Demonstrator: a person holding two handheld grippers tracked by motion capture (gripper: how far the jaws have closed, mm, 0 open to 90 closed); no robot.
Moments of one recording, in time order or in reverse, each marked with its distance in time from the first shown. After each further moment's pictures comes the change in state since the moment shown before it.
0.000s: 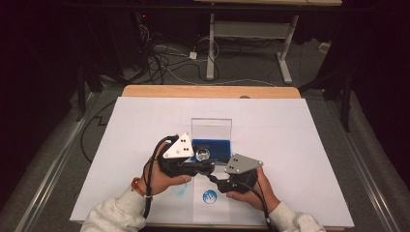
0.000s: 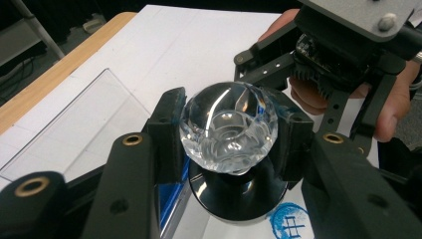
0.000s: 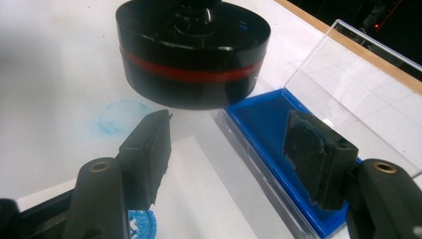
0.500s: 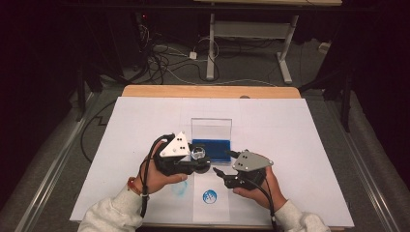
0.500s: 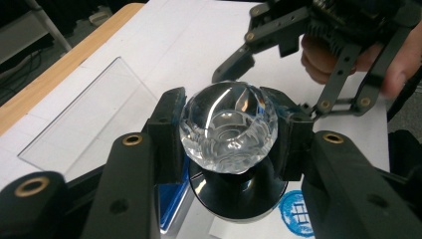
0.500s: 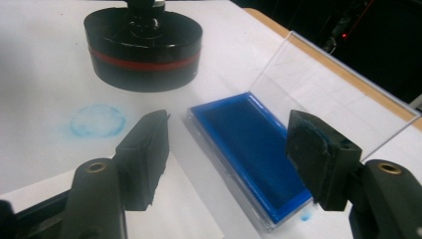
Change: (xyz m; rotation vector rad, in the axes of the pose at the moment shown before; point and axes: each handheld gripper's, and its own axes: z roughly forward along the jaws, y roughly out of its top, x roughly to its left) left arm 0.007 -0.005 -0.007 0.021 0.031 -0.009; right arm -0.011 0.001 -0.018 -0.034 -0.091 -0.016
